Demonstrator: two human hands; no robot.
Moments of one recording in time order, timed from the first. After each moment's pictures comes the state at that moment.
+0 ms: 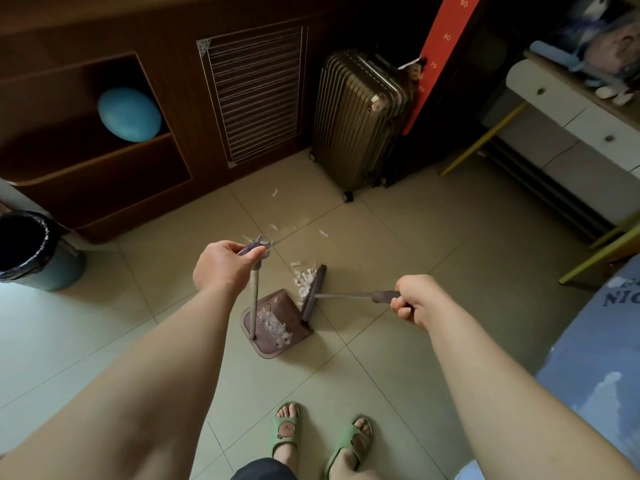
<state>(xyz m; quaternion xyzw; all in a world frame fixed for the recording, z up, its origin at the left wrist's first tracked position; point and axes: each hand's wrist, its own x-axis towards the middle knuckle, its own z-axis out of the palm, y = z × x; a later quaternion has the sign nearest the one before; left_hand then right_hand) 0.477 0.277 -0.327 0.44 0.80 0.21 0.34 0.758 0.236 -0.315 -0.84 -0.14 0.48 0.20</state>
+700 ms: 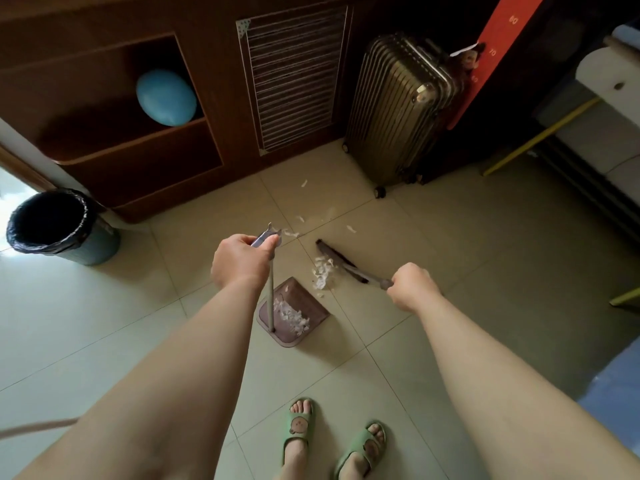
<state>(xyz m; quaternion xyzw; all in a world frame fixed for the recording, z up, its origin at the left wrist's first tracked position) 0.471 0.302 -0.337 0.34 0.84 0.27 0.31 0.729 0.297 -0.369 -0.81 -0.51 0.29 -0.11</state>
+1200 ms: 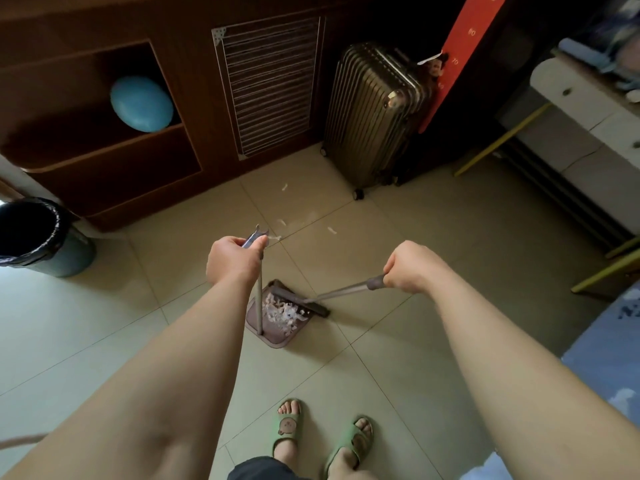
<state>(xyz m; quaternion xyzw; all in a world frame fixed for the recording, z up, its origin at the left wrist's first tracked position) 0.478 0.299 -0.341 0.34 0.83 0.27 0.36 0.741 0.289 -0.290 -0.76 -0.57 0.27 -0.15</state>
